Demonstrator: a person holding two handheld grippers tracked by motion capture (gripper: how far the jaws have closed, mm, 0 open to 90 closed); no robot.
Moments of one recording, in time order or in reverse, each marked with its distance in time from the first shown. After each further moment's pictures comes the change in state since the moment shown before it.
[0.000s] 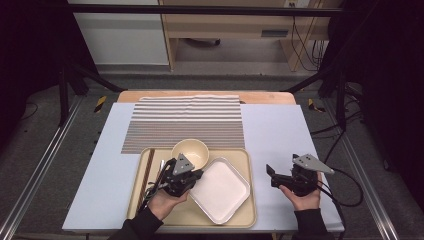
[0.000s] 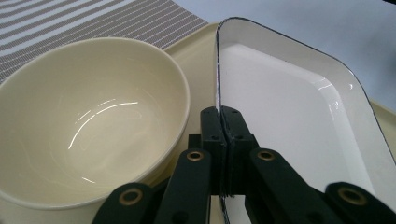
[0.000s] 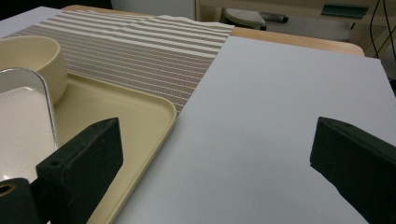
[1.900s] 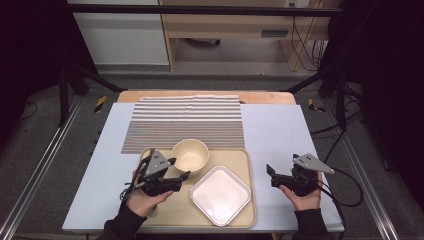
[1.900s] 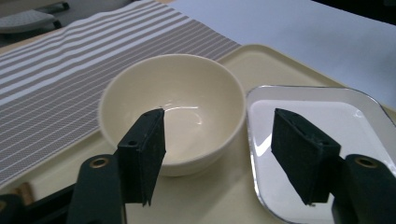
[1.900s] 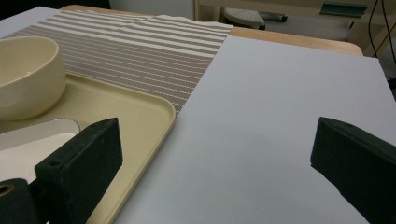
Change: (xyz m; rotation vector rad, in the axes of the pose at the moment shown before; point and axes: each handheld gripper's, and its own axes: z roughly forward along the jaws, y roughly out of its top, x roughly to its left) left arm 0.037 -0.014 -0.051 -0.127 0.087 -0.006; right arm 0.000 0.001 -0.001 0.002 -0.004 0.003
